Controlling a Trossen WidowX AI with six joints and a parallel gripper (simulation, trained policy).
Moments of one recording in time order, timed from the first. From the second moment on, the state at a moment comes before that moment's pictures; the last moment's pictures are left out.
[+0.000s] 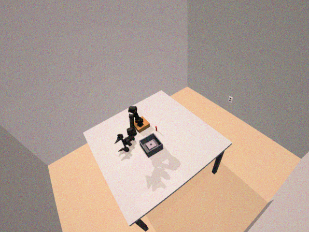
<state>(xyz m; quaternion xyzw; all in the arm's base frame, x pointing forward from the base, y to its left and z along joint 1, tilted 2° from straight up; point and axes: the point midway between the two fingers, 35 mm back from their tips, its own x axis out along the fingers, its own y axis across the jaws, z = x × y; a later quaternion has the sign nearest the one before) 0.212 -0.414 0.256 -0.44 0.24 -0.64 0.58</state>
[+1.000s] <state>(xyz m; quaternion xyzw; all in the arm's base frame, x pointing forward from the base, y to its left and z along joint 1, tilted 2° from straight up) 0.387 -0.299 0.226 -0.21 0.21 -0.46 0.84</state>
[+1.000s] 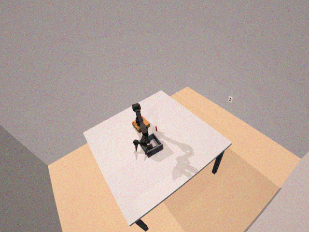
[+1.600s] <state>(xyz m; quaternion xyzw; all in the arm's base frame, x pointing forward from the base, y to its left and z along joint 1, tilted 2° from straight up) 0.421 -0.112 0.193 -0.01 0.34 -0.30 0.89</state>
